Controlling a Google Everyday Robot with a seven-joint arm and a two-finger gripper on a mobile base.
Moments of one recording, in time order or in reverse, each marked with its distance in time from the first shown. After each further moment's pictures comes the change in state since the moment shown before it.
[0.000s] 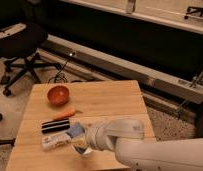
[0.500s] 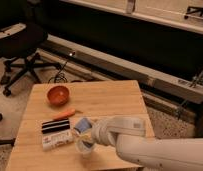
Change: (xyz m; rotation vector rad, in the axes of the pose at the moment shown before) arm 0.012 -0.034 0.002 0.099 0.051 -0.028
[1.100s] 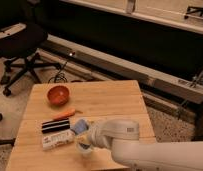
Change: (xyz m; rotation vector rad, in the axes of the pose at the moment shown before) arm -0.001 0.017 0.012 -0.005 -0.010 0.003
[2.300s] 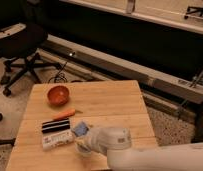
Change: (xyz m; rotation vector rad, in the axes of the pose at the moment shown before) arm 0.021 0.005 0.032 0.042 -0.002 -0.025
